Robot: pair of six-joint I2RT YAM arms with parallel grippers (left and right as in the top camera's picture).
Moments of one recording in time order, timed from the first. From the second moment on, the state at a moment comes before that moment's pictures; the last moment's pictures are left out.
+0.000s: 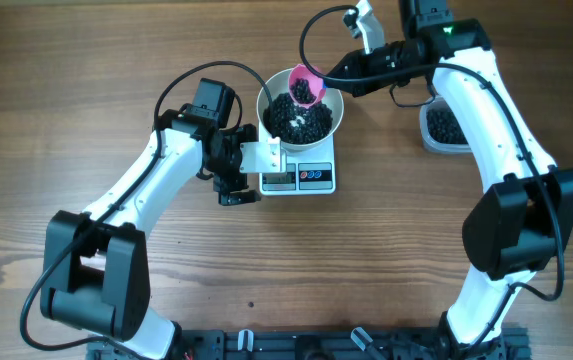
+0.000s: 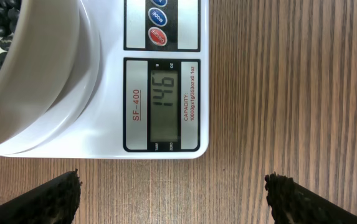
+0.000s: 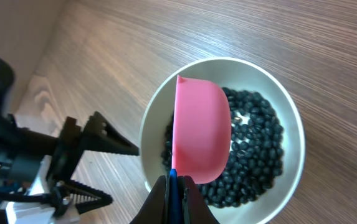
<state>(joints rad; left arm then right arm) -0.29 1.74 1.17 -0.81 0.39 1.27 0.20 2.00 1.82 -0.94 -0.74 -0.13</state>
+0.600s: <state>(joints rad) -0.29 1.74 1.17 -0.81 0.39 1.27 0.24 2.00 1.84 -0.99 -0.52 -0.21</state>
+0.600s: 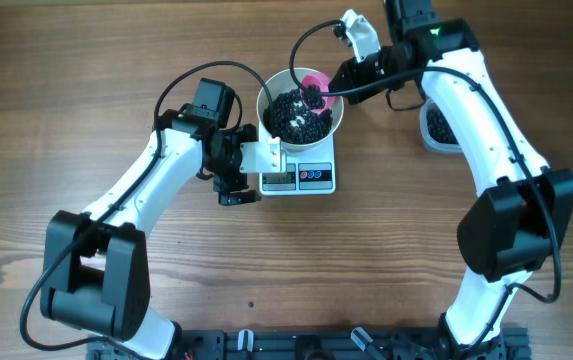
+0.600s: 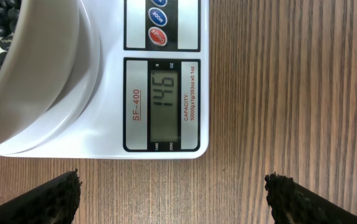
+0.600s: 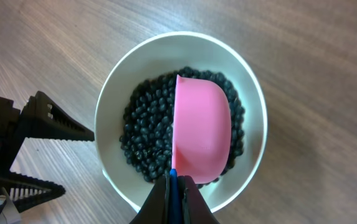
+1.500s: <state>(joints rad) -0.29 1.74 1.17 -0.81 0.39 1.27 0.29 1.98 1.97 -1.03 -0.50 -0.48</state>
